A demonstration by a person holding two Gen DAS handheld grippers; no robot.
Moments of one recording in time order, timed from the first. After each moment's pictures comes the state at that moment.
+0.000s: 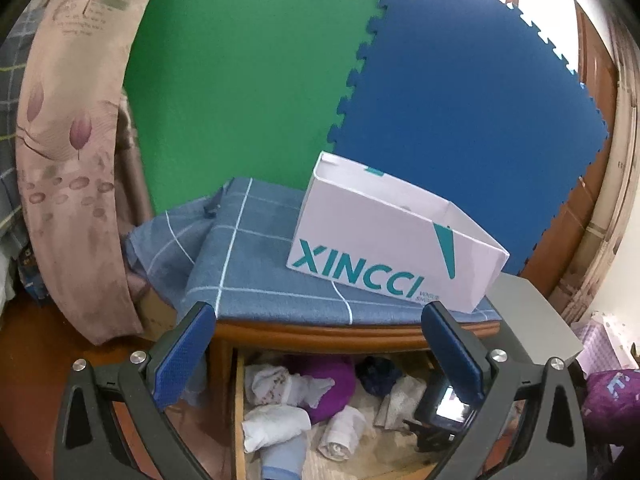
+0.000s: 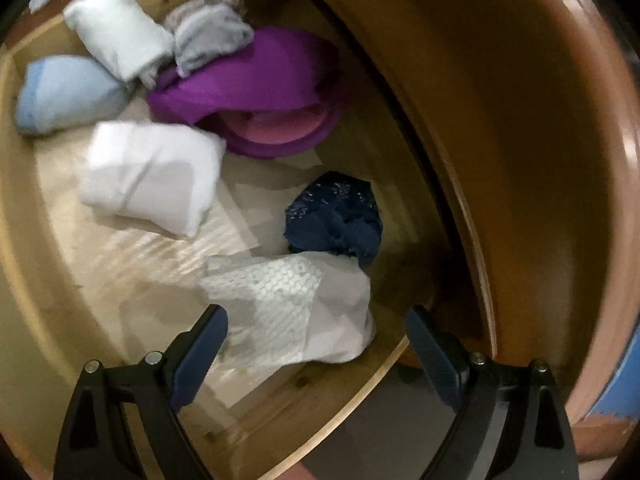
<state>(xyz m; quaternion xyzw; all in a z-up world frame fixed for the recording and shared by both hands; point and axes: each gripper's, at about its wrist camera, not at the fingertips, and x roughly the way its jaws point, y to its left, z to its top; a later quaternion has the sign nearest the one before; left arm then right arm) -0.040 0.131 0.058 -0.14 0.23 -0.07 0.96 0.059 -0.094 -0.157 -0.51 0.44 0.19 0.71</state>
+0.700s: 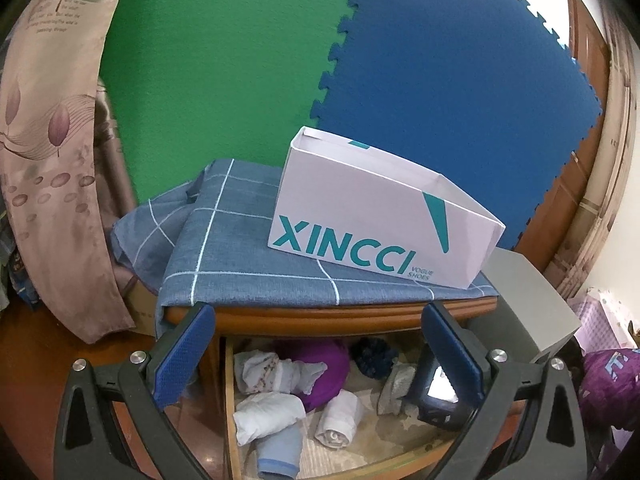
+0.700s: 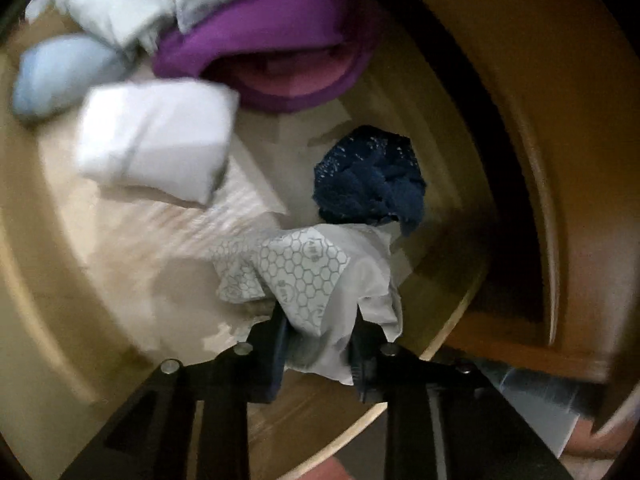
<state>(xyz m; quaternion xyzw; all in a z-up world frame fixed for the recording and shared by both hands) -0.026 0.118 0.047 -0.12 0.26 -0.09 0.95 0.063 -0.107 -0.158 -0.46 0.52 0.22 0.69</state>
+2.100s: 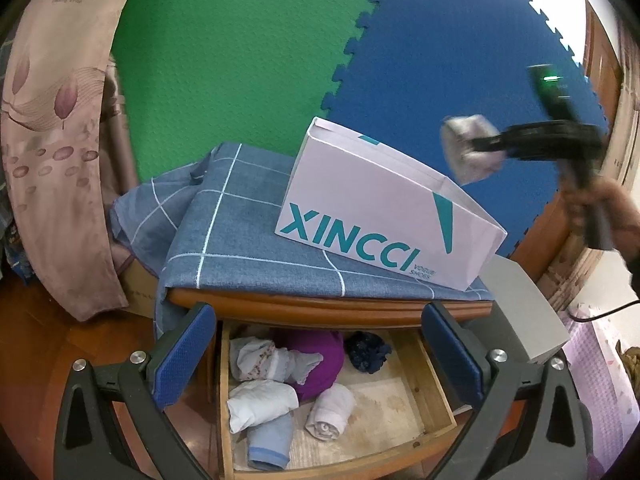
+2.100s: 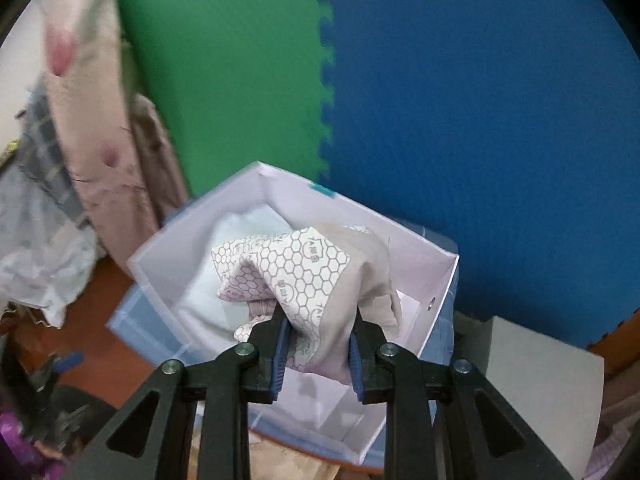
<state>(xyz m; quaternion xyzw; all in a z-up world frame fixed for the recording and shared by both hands) -0.026 0.129 0.043 -0.15 0.28 -0.09 0.94 0.211 -0.128 0.192 -0.12 0.42 0.19 0.88</state>
